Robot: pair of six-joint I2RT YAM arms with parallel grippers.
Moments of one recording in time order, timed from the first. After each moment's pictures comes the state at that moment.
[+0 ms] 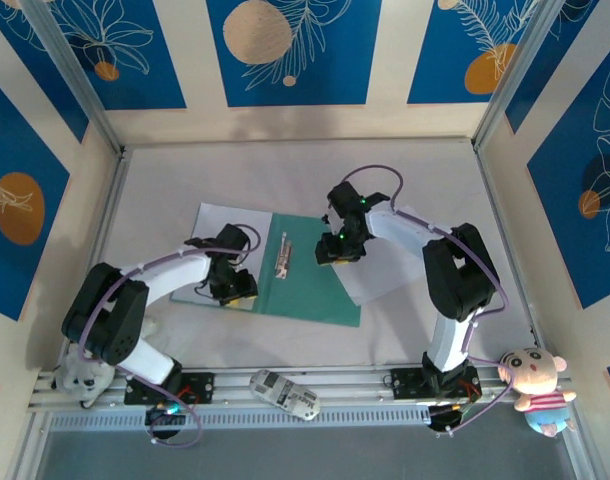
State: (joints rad) left arm -0.51 1.53 0.81 -0.69 0.20 -0.73; right arm 0.52 1.82 1.29 -0.84 -0.29 0.35
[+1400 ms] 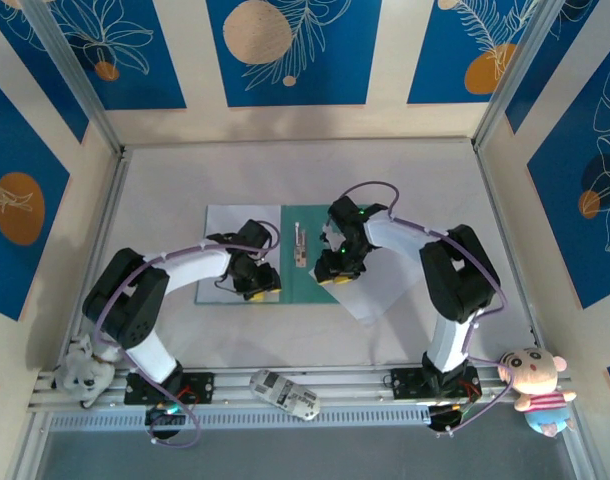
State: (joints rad) left arm -0.61 1.66 0.92 -0.59 0.27 -0.83; right arm 0.54 1.77 1.18 -0.86 -0.46 0.28
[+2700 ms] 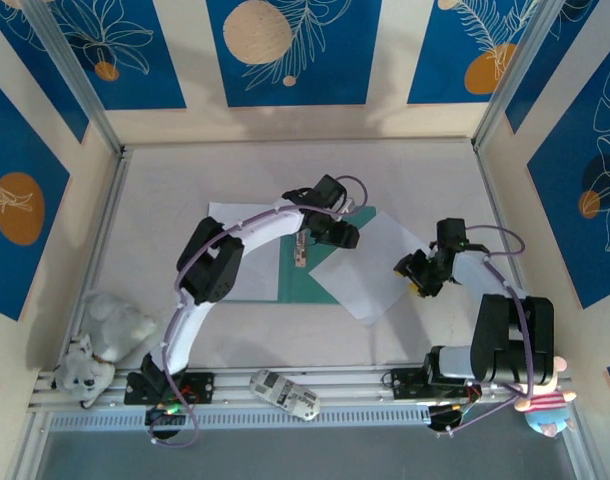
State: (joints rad) left arm -0.77 2.29 1.87 -0.63 0.33 -0.37; right arm -0.09 1.34 0.67 -0.65 -0.38 0.66
